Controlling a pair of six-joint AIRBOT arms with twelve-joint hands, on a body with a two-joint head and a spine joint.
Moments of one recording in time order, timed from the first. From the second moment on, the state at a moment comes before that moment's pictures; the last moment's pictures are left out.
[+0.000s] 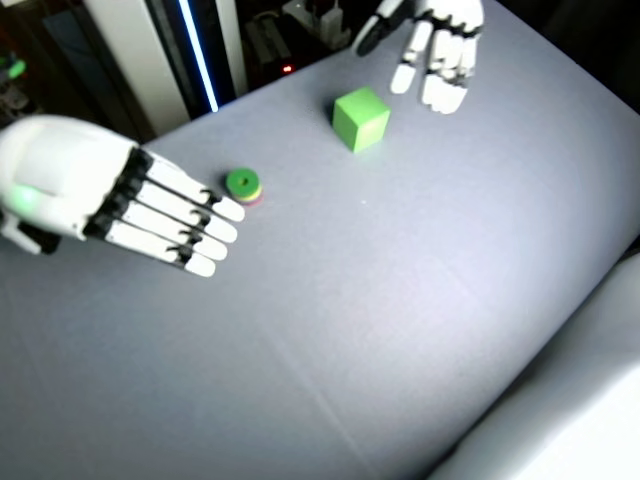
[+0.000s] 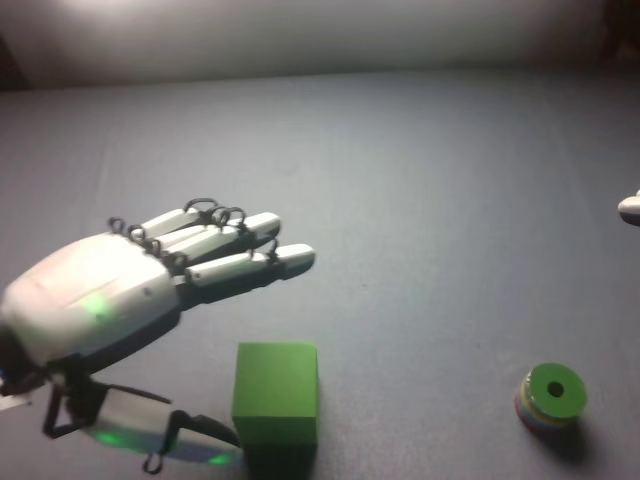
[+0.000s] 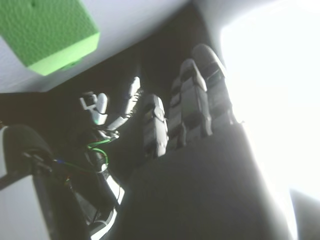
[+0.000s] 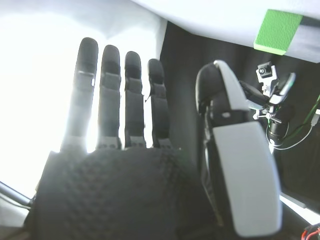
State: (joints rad) left arm 0.91 -0.92 0.99 0.18 -1.02 0.65; right arm -1.20 -0.76 0.99 0.08 1.24 -0.78
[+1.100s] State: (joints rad) left arm 0.73 -1.01 1.08 0.23 -0.82 0.72; right arm -1.20 -0.76 0.99 0.08 1.23 -0.78
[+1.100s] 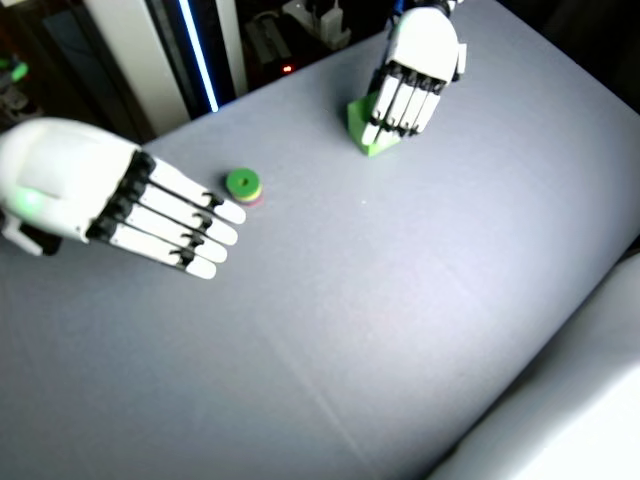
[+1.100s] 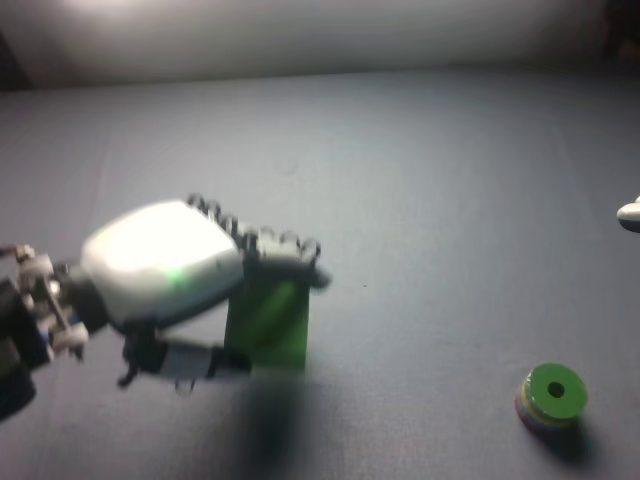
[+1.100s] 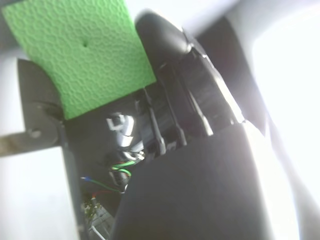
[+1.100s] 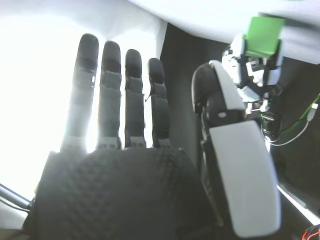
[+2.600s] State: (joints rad) left arm 0.51 -1.26 1.36 0.11 -0.59 0.75; right arm -1.19 -0.79 1.01 0.07 1.22 -0.78
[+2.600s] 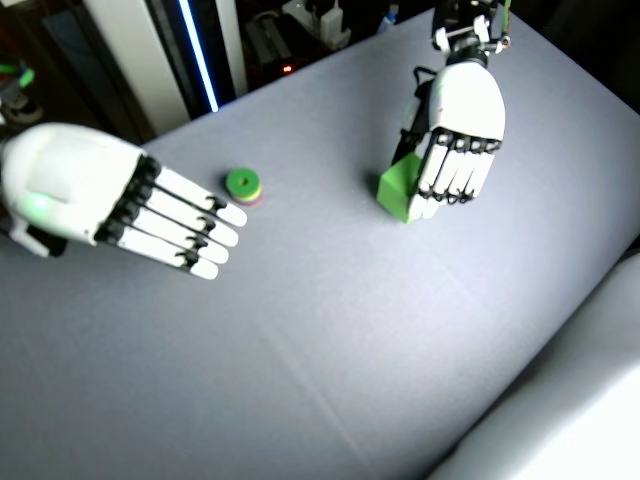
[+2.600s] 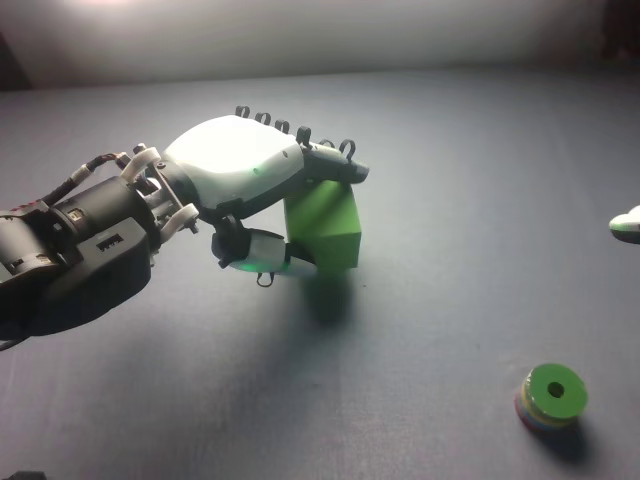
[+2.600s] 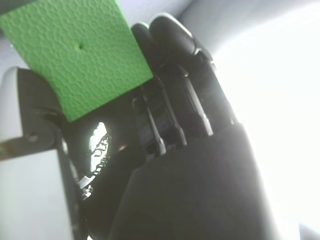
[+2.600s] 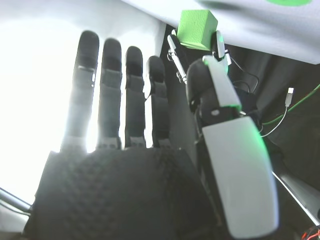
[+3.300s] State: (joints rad) left arm 0.65 -1.07 1.19 0.04 -0.80 0.76; right arm -1.05 -0.79 1.02 -0.14 1.12 -0.74
